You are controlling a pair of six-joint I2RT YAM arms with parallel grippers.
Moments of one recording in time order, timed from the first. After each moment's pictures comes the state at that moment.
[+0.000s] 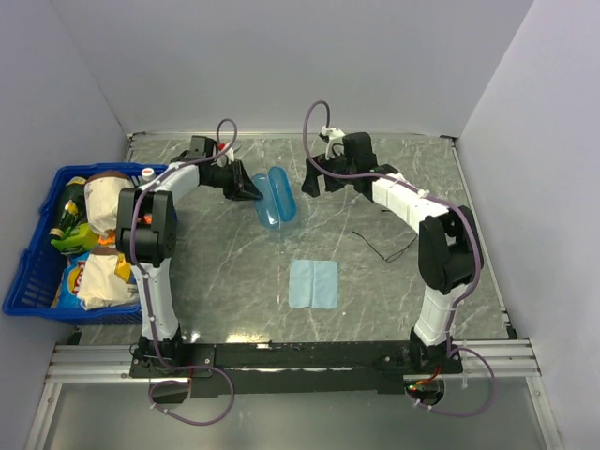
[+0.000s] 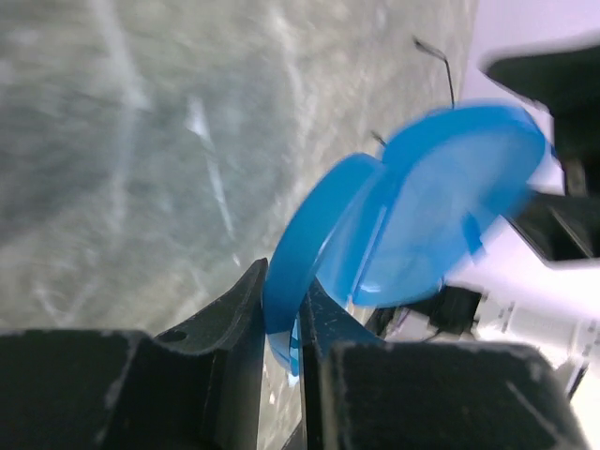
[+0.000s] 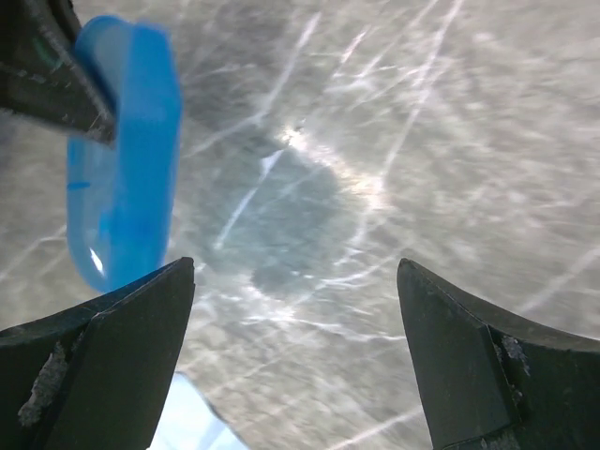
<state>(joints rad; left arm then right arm) -0.12 2.09 1.59 -0.49 0.90 -0.41 0.38 1.86 1.43 -0.18 -0.40 0.08</state>
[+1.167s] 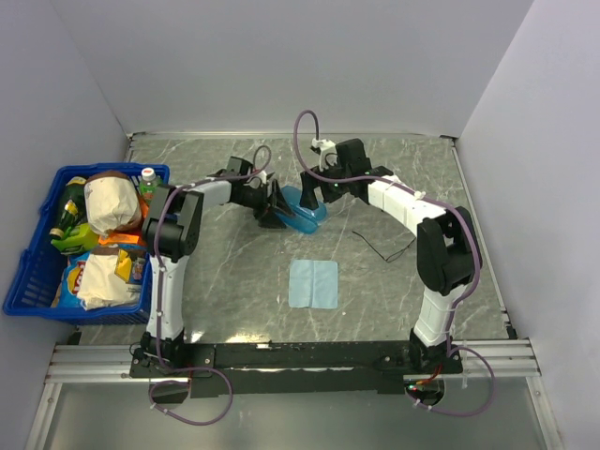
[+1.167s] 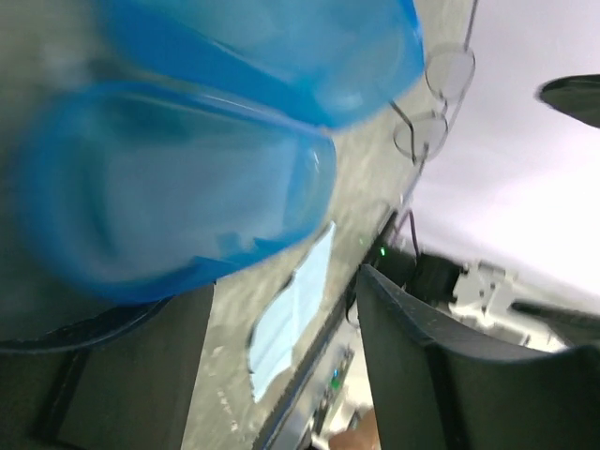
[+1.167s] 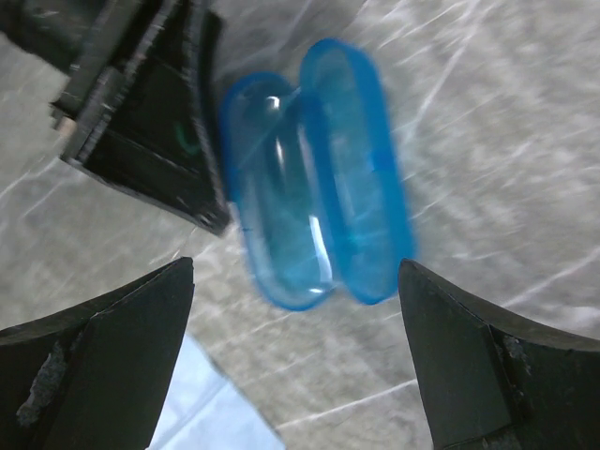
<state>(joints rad) -0.28 2.25 1.53 -0.31 0.96 -0.59 0.42 1.85 1.42 -0.30 -0.39 -0.01</state>
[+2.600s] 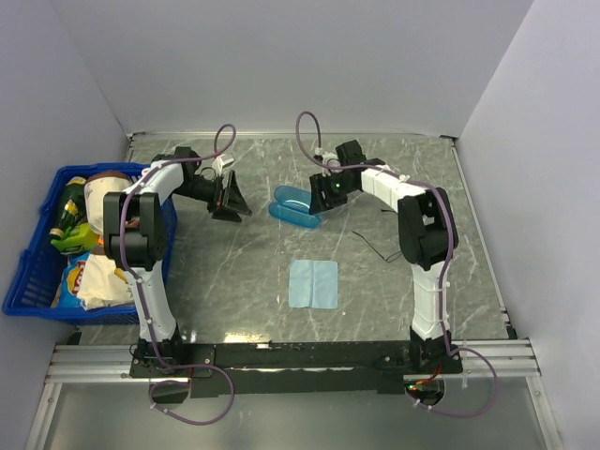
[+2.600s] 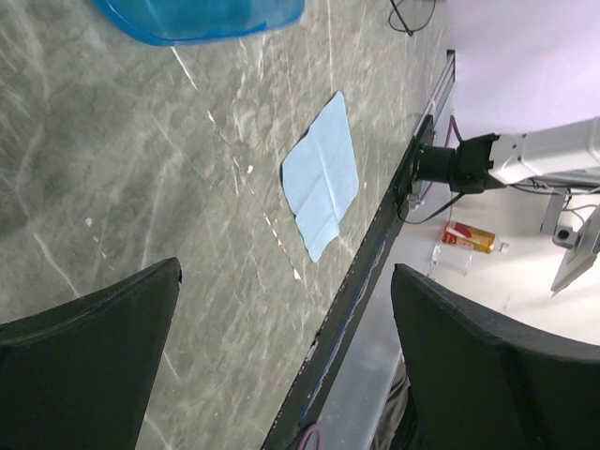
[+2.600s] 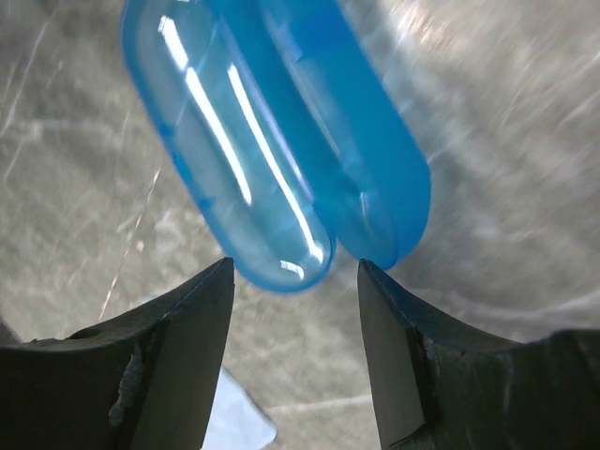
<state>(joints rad) -0.03 2.05 1.57 -0.97 1.08 0.19 0.34 2.11 1.61 -0.55 -0.53 -0.01</state>
